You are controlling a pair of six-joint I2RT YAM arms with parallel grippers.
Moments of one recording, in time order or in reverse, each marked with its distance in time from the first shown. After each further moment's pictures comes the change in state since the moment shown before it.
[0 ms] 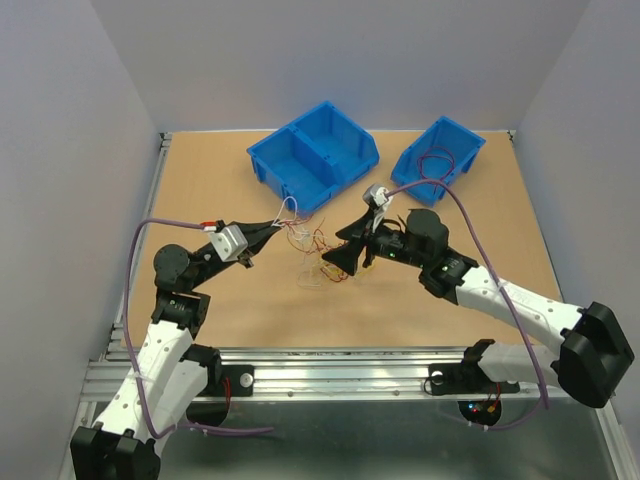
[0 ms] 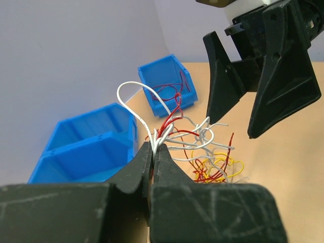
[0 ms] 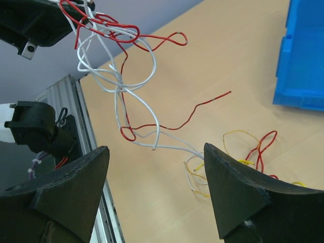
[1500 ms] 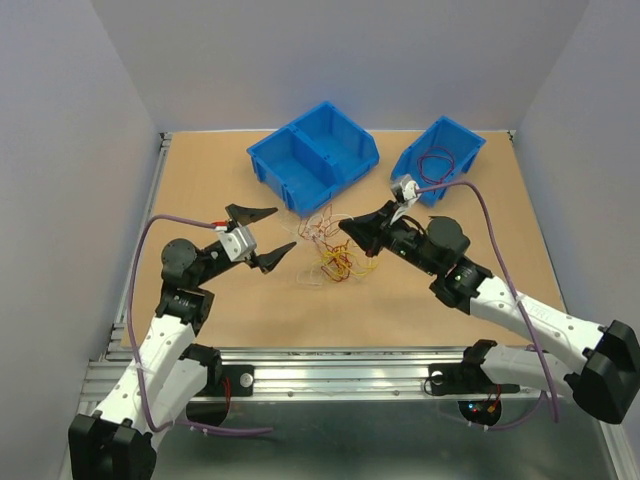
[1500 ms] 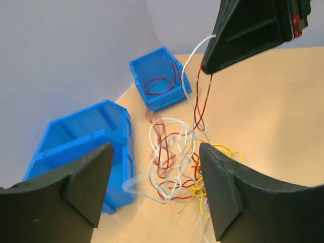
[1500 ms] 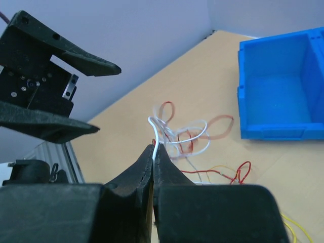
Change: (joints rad) left arm -0.042 0.044 0.000 -0.016 0.007 0.073; right arm 0.042 -0.101 -0.020 0.101 0.231 0.056
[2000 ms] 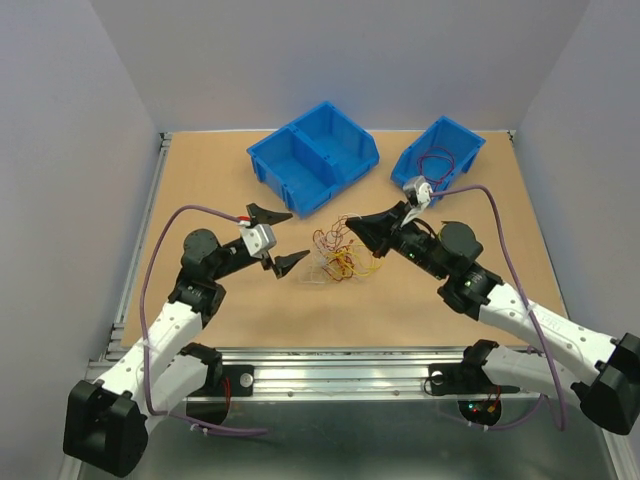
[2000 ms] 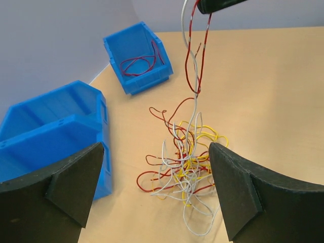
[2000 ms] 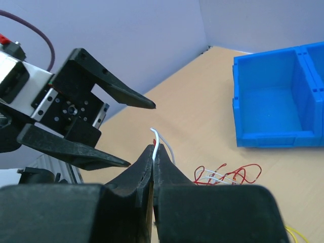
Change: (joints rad) left arm -0.084 0.127 0.000 -0.021 -0.035 0.050; right arm 0.000 -0.083 -0.025 -0.001 0.067 0.004
